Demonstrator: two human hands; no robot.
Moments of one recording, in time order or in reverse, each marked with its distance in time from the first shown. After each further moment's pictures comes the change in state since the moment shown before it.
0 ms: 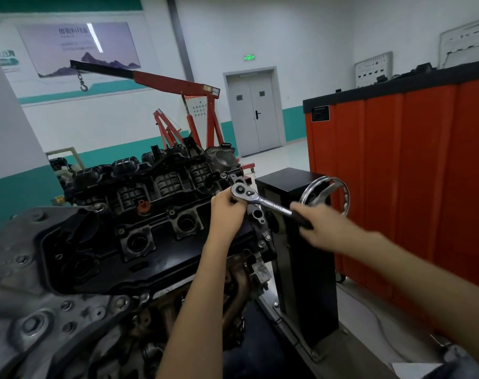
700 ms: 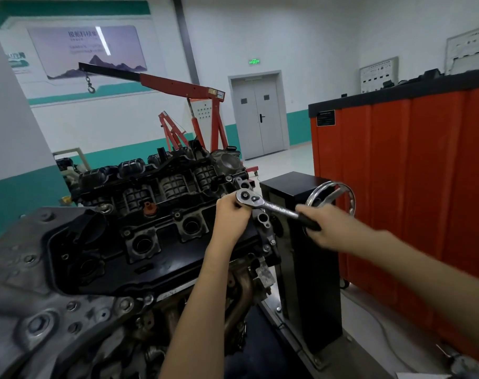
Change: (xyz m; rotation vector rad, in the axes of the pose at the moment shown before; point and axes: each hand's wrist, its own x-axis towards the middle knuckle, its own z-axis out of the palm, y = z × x) left_hand -0.002 0.002 -0.005 -0.053 -0.047 0.008; right_hand 0.006 0.003 -0.009 -0.037 -0.035 -0.035
